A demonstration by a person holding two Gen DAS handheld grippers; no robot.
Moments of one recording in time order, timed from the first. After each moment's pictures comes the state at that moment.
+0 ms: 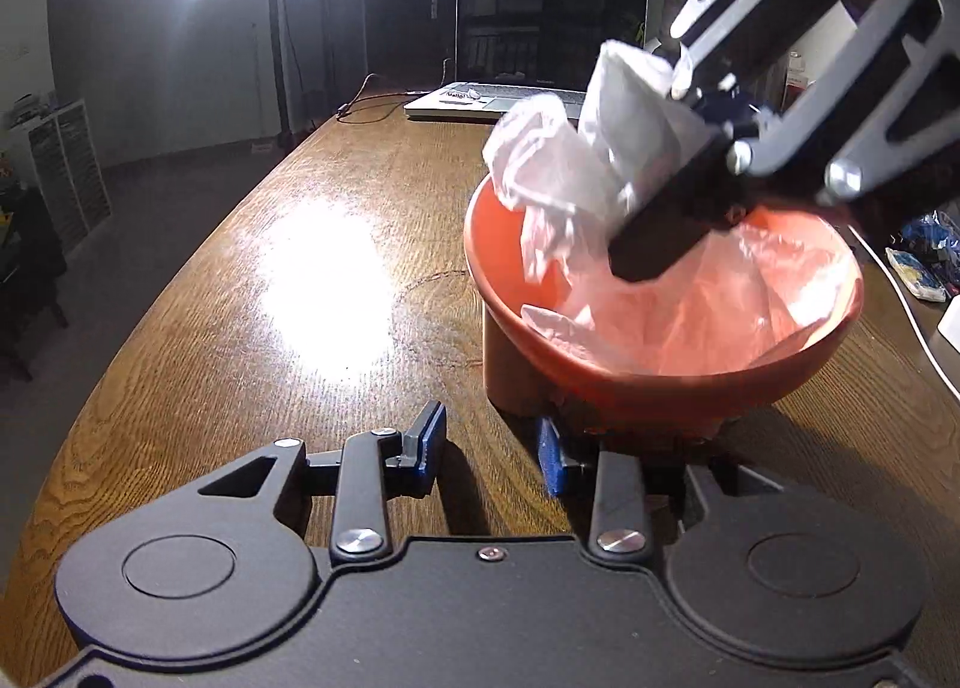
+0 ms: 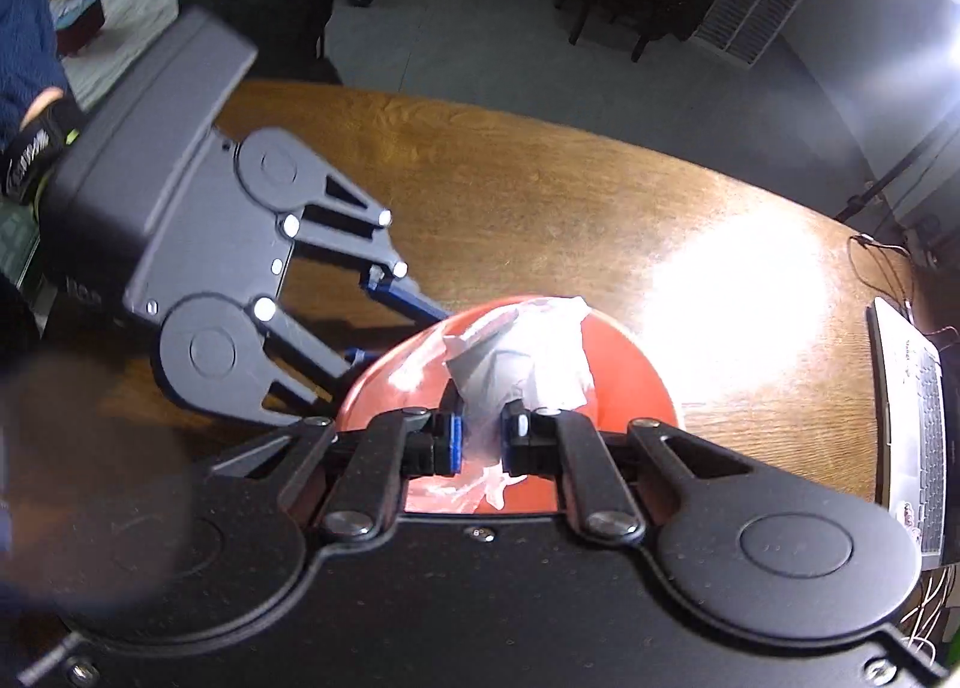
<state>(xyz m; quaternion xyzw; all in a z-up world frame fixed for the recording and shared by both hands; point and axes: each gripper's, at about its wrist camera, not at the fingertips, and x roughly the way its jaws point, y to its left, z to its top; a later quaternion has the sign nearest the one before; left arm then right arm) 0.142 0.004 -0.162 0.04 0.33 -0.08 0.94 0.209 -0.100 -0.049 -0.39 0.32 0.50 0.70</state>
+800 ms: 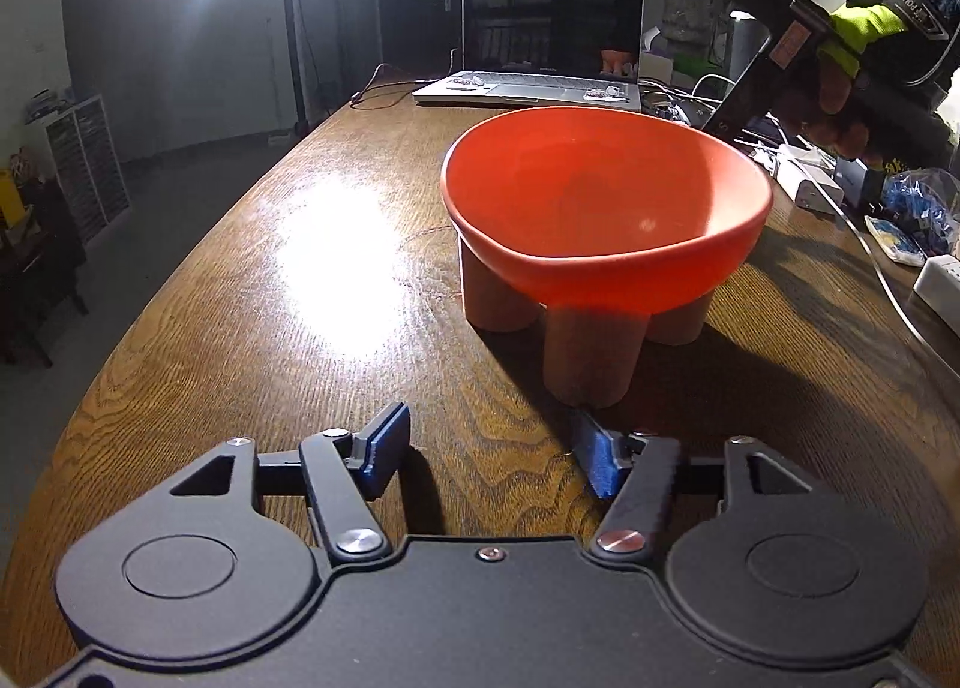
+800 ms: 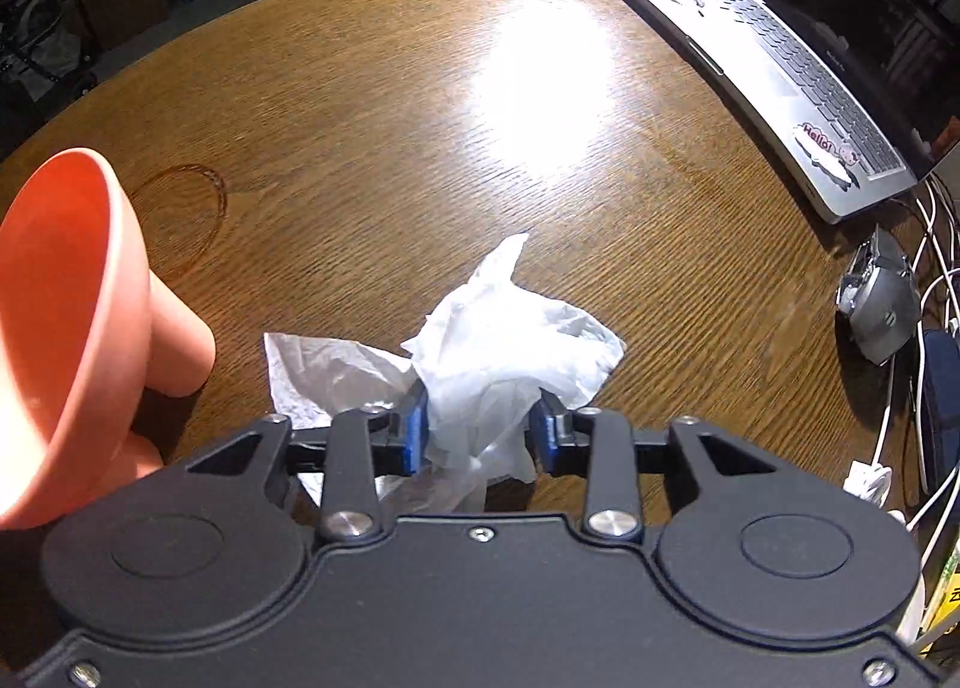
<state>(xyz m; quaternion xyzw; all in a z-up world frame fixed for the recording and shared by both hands) 0.105 -0.002 -0.171 0.03 0.34 -0.05 0.94 0.378 -0.224 -0.147 -0.24 0.49 0.29 0.79</state>
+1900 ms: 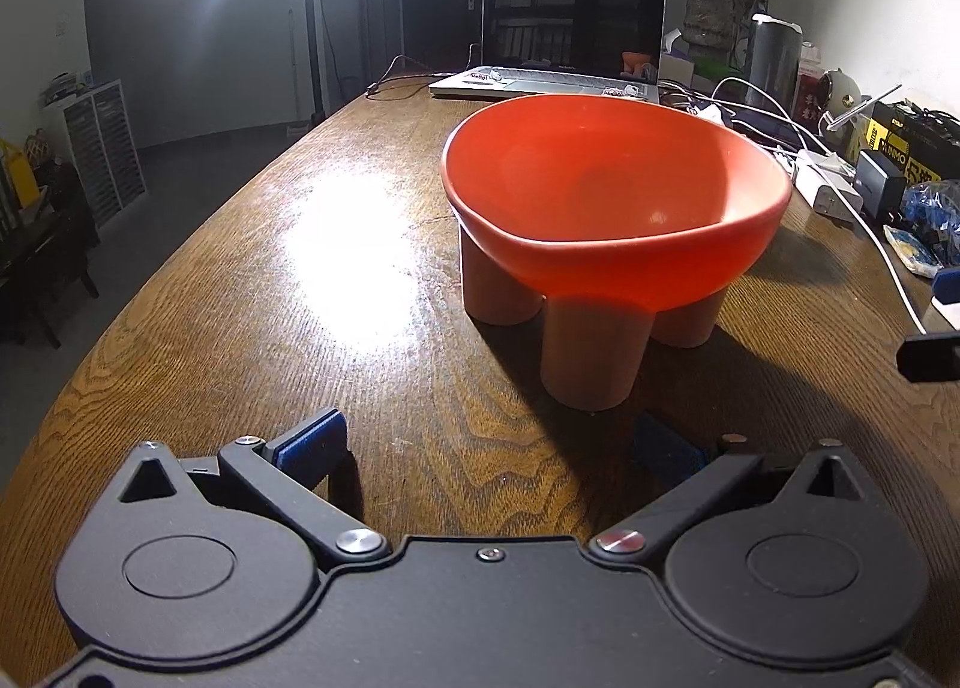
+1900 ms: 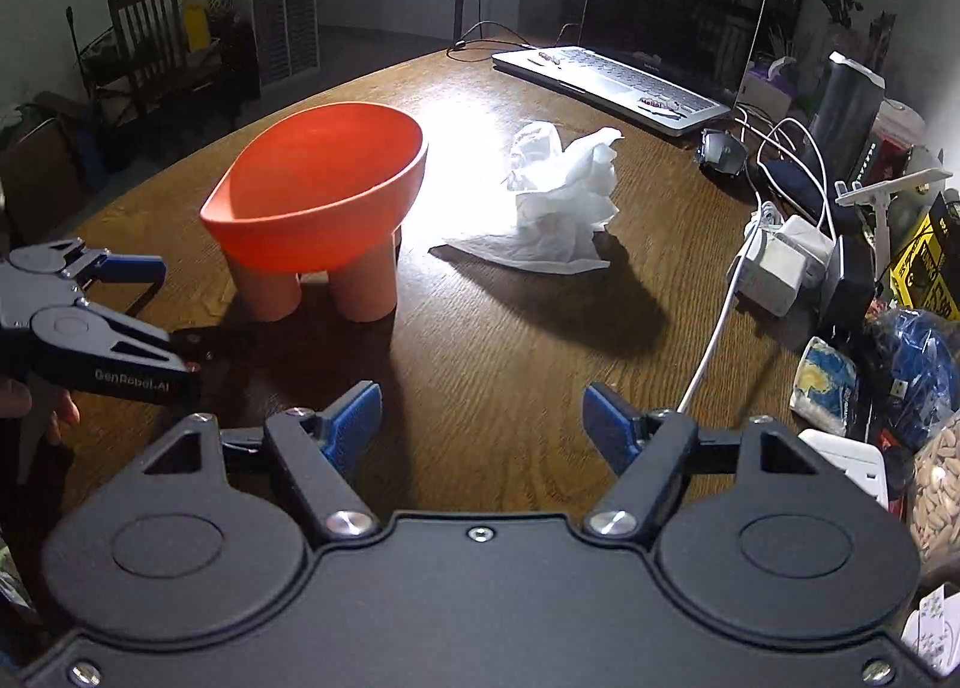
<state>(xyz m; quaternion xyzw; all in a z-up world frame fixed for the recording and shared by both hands) 0.104 -0.007 -0.177 0.02 0.34 -0.04 0.94 0.100 -0.238 -0.138 -0.11 0.35 0.17 0.91</state>
